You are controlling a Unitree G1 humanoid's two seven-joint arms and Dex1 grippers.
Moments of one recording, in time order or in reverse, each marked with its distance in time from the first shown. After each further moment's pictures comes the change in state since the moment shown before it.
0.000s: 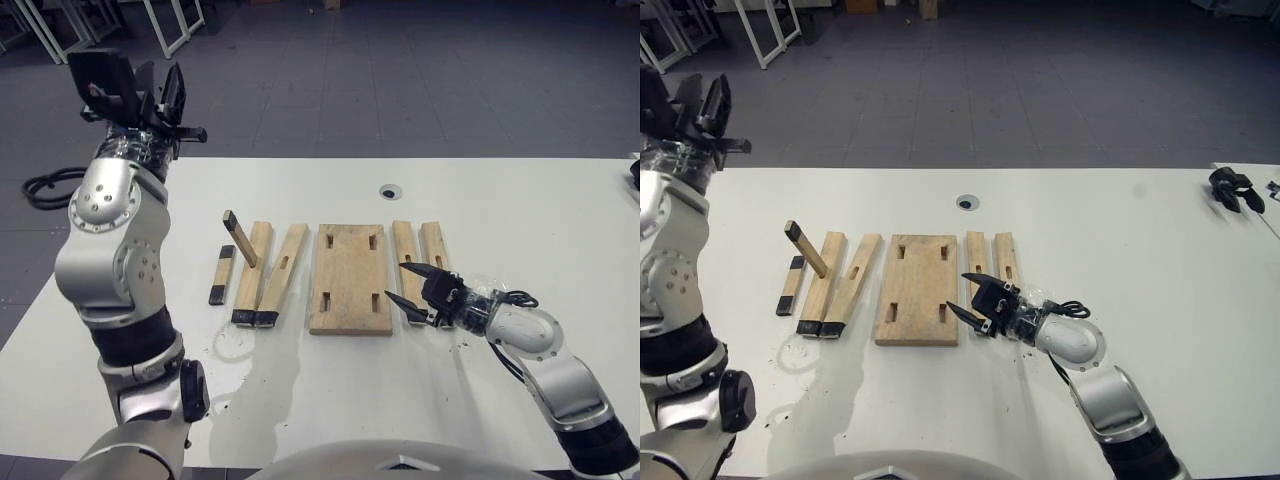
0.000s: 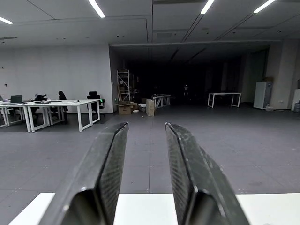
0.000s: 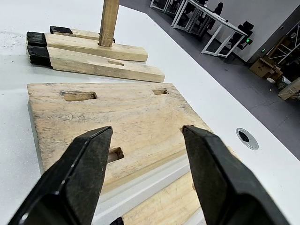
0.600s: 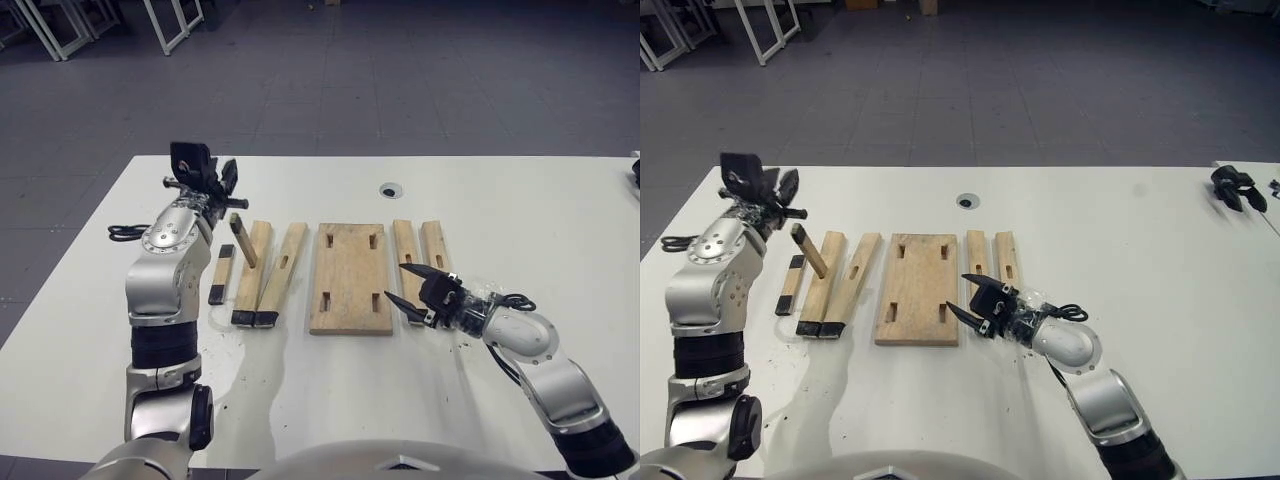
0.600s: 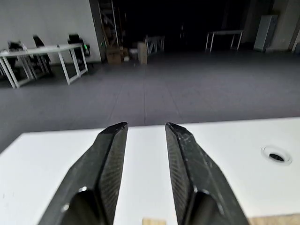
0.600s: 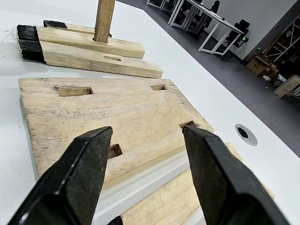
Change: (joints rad) left arm 0.146 -0.056 -0.127 0.040 0.100 -0.093 -0.041; right arm 0.019 0.012 0.009 0.009 -0.031 -0.018 -0.023
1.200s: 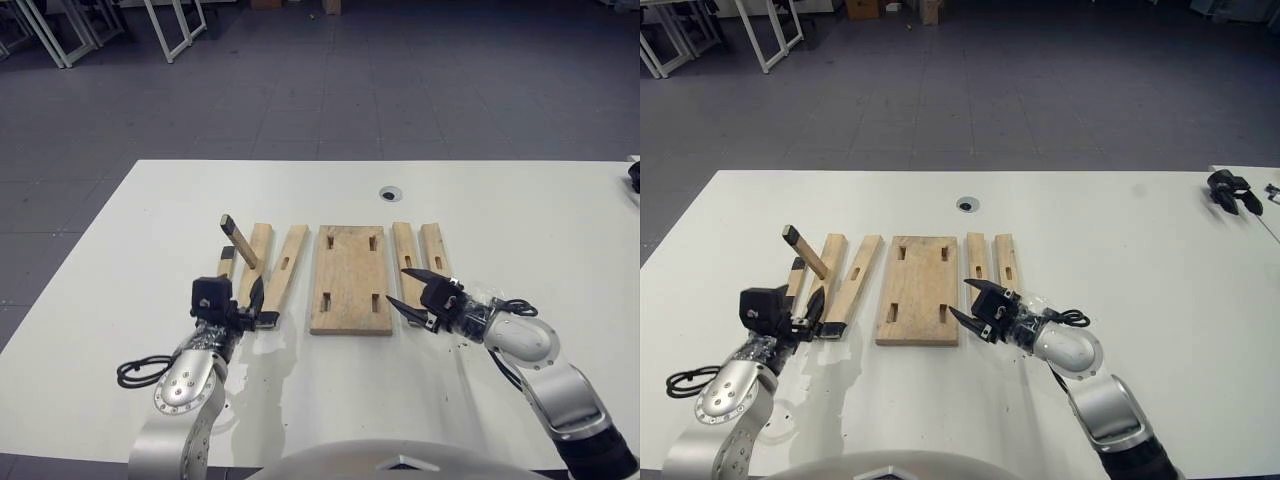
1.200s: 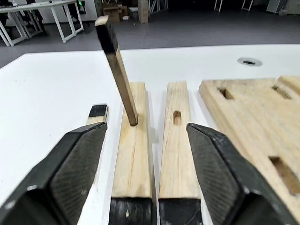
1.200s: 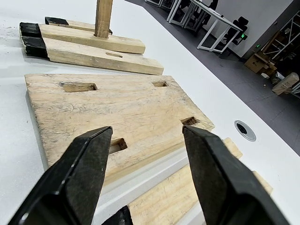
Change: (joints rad) left arm 0.846 -0.148 -0.123 -0.413 0.067 -0.036 0.030; right arm 0.026 -0.005 -0.003 -0.013 -0.005 0.016 0.000
